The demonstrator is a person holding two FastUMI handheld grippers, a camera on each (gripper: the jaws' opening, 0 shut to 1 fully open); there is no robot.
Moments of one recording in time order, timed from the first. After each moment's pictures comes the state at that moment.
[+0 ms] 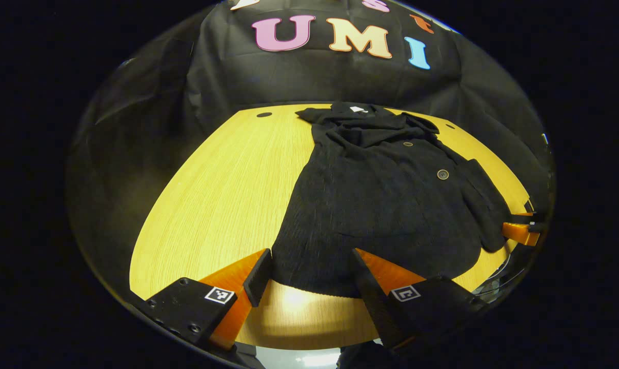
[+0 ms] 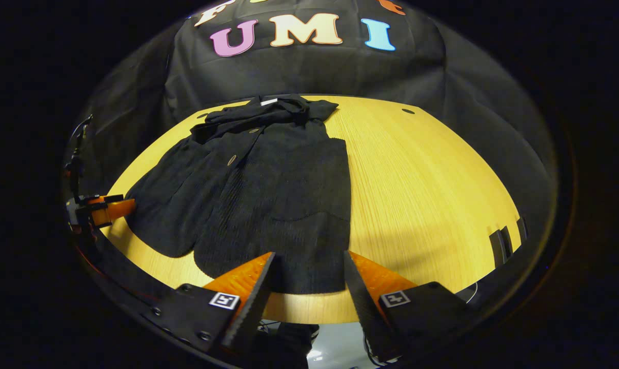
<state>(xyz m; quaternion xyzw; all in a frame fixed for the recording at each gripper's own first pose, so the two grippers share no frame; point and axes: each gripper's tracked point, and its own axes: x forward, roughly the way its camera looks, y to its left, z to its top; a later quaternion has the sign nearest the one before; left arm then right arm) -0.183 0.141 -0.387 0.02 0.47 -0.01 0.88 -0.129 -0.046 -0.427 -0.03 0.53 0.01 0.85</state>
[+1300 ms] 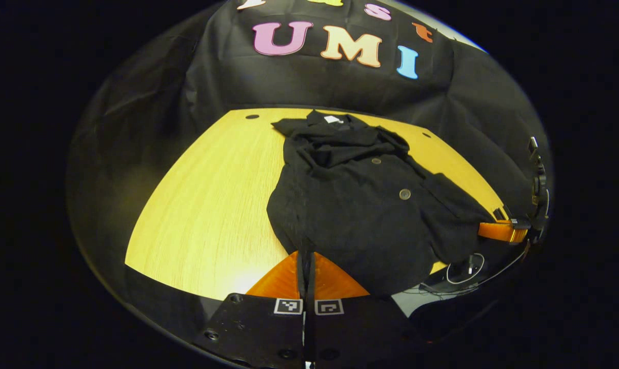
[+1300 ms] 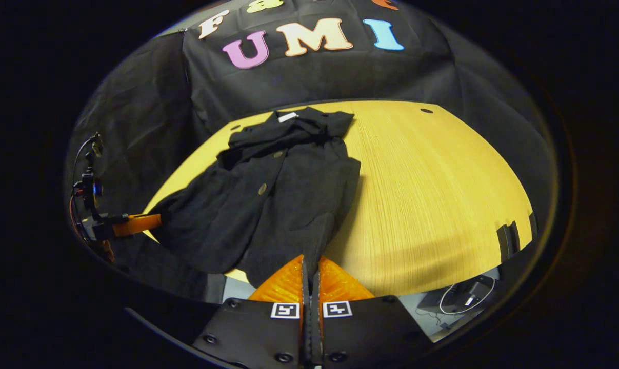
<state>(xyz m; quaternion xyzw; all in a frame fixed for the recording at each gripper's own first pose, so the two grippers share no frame) -0.206 0.087 -0.304 -0.04 0.47 -0.02 0.88 -0.142 -0.024 -0.355 0.05 0.50 0.10 0.86</state>
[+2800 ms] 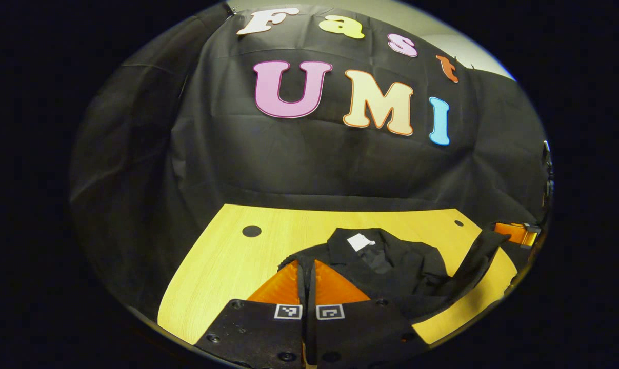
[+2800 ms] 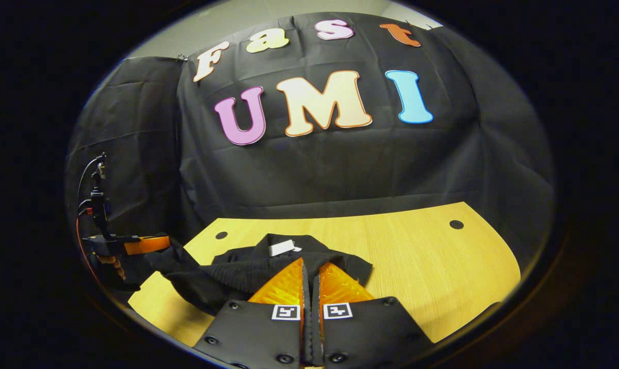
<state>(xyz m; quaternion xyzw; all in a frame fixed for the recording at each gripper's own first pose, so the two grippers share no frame) 0.140 0.157 -0.288 -0.02 0.31 0.00 0.95 0.214 0.005 -0.286 0.04 0.33 0.07 0.94</state>
